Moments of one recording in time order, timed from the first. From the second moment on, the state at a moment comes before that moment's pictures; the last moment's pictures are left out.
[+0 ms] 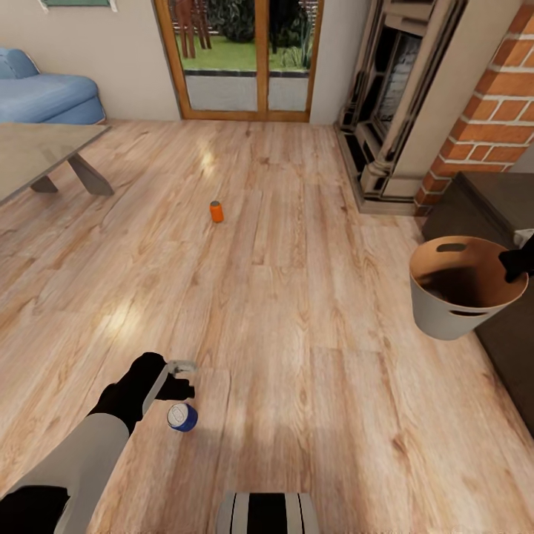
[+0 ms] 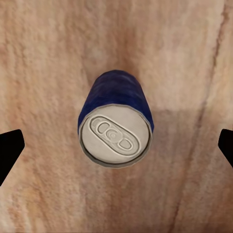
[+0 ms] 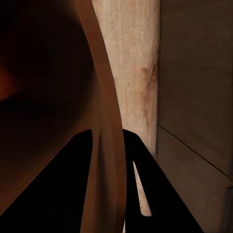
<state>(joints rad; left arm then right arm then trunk) -0.82 0.06 -0.06 -0.66 -0.01 0.96 -0.08 -1.88 -0.52 0.38 0.05 0.51 1.05 0.66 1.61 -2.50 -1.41</state>
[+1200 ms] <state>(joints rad) -0.82 0.06 -0.06 -0.66 -0.01 0.96 -0.08 -1.88 -0.52 0.39 0.05 0.51 1.05 0.66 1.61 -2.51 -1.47</state>
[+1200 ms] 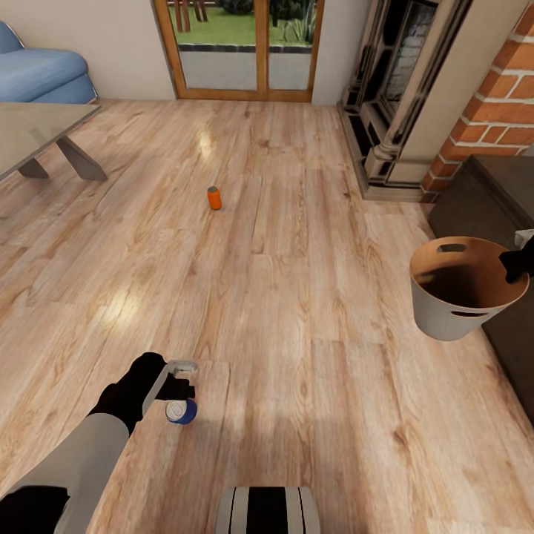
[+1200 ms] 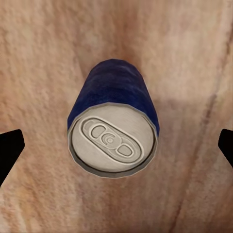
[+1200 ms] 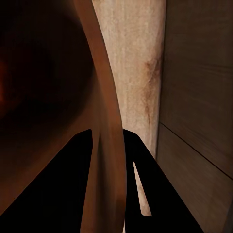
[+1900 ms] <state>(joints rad) -0.82 0.06 -0.06 -0.66 -0.01 0.96 -0.08 -1.88 -0.52 0.39 0.05 0.51 1.05 0.66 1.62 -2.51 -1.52</state>
